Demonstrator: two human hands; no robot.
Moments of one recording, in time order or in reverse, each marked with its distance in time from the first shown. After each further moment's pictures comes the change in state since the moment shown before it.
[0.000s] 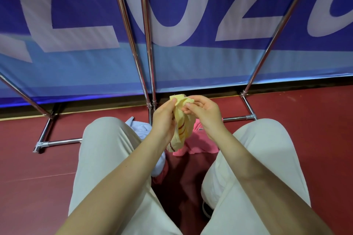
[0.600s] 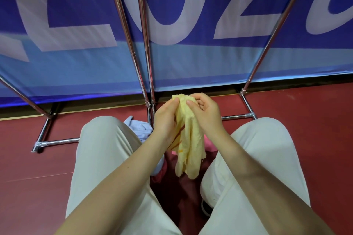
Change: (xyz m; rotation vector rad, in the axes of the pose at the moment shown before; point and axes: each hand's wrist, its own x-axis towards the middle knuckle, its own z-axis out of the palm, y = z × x) left_hand -0.015 -0.001 0.015 0.014 -0.031 -0.009; right_hand -0.006 0.004 -0.006 -0.267 0.066 -0.219
